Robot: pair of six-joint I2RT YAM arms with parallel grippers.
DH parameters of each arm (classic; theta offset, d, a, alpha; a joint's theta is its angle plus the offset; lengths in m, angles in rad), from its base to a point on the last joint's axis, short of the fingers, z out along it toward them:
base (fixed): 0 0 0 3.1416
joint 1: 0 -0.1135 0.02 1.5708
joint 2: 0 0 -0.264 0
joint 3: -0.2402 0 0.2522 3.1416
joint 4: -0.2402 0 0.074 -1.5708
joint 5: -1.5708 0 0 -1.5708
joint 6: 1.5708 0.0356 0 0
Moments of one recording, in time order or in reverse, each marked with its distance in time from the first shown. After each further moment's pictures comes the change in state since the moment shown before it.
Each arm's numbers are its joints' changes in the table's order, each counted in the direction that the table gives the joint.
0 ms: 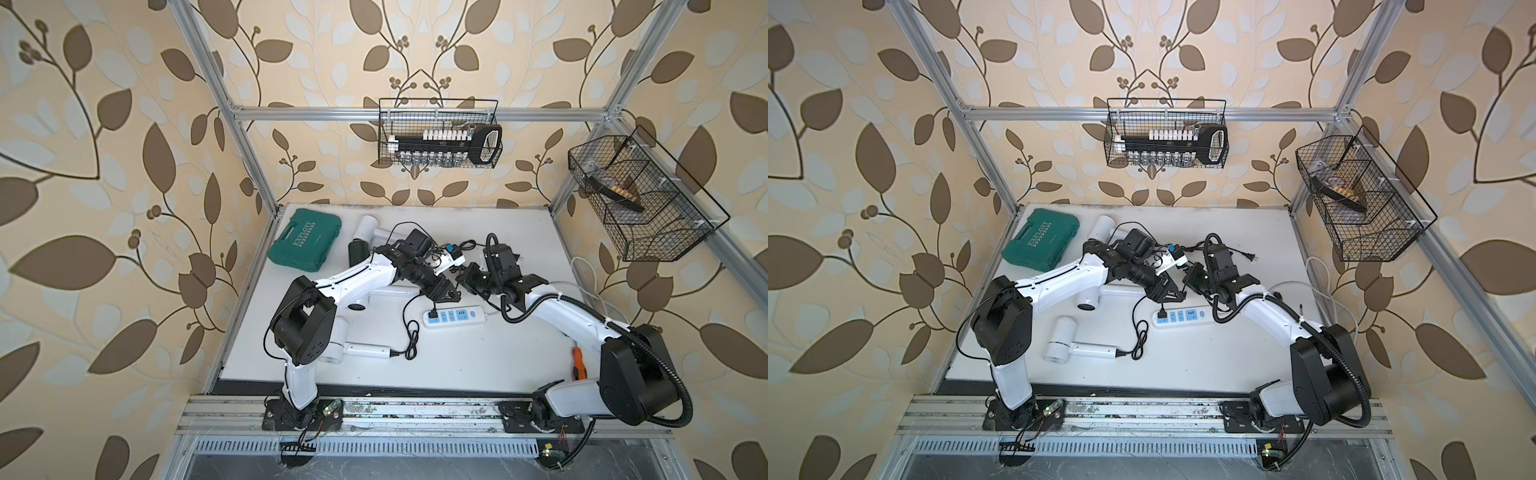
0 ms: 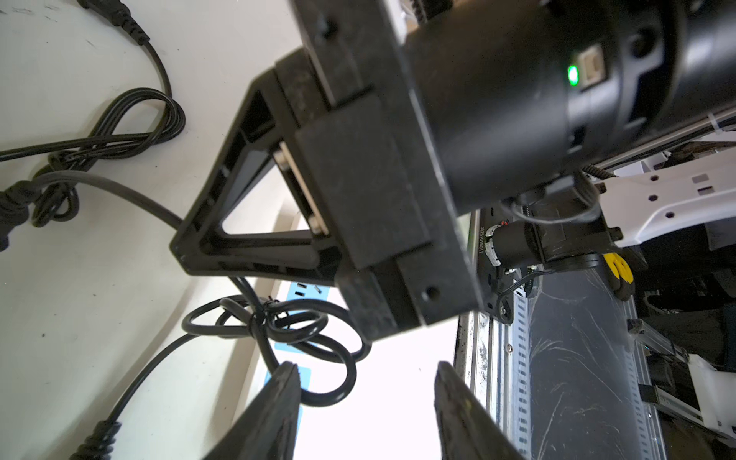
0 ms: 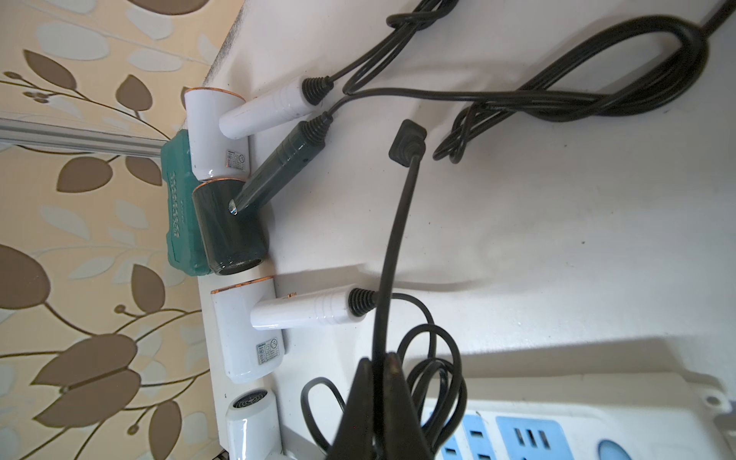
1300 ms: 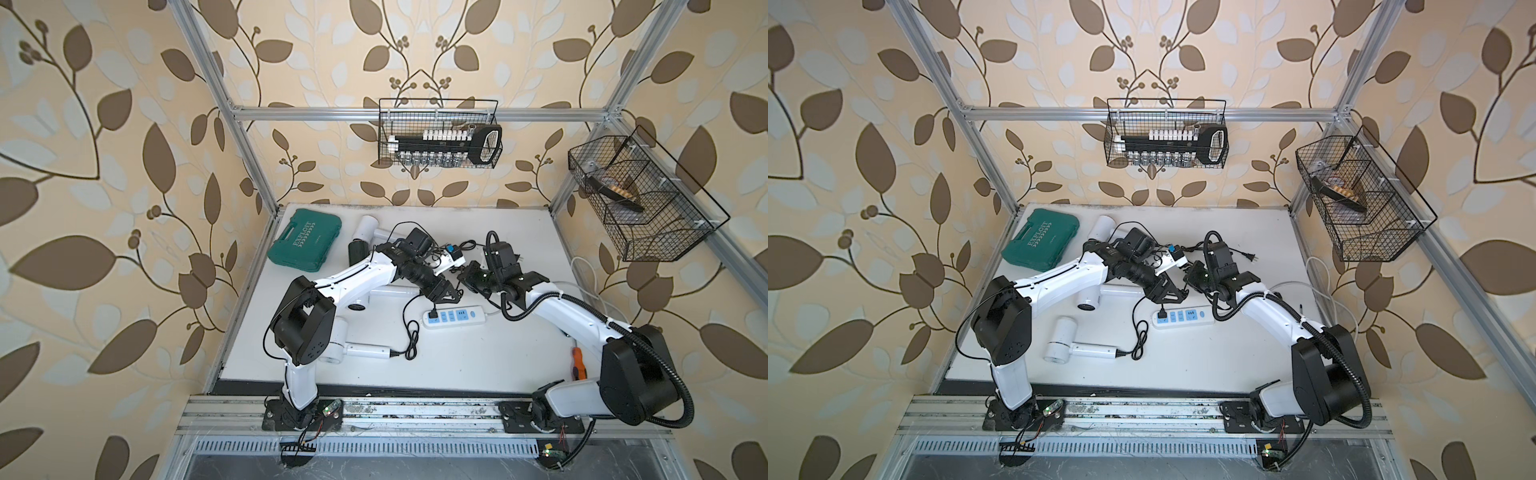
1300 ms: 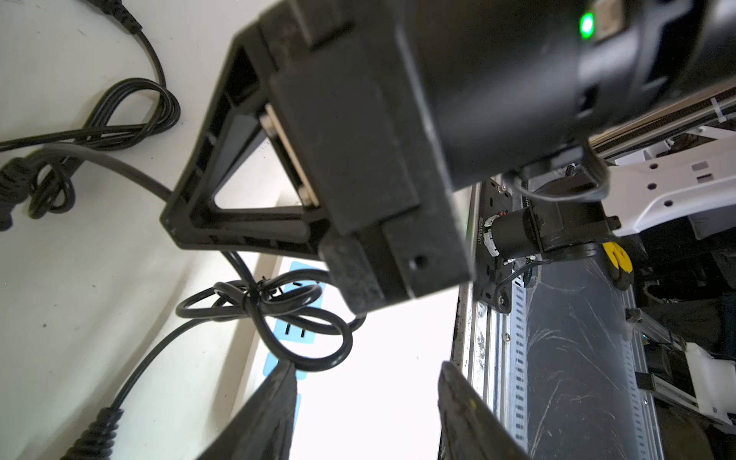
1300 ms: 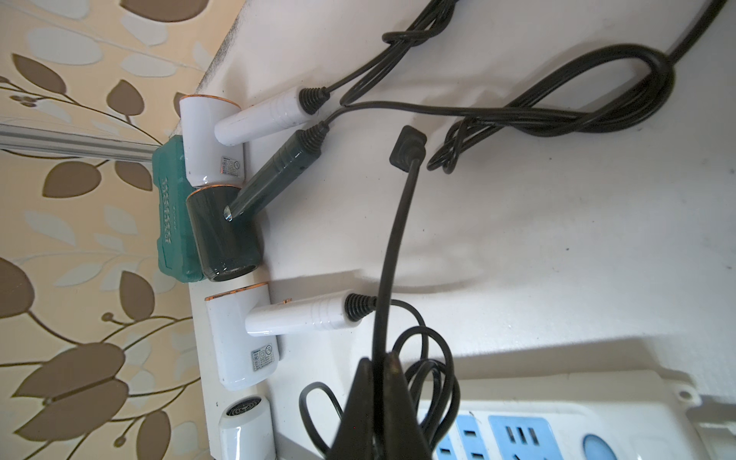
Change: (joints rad) left arm 0.000 0.003 -0.056 -0.080 0.005 0.038; right arm 0.000 0.001 -0.030 -0.043 -0.029 -0.011
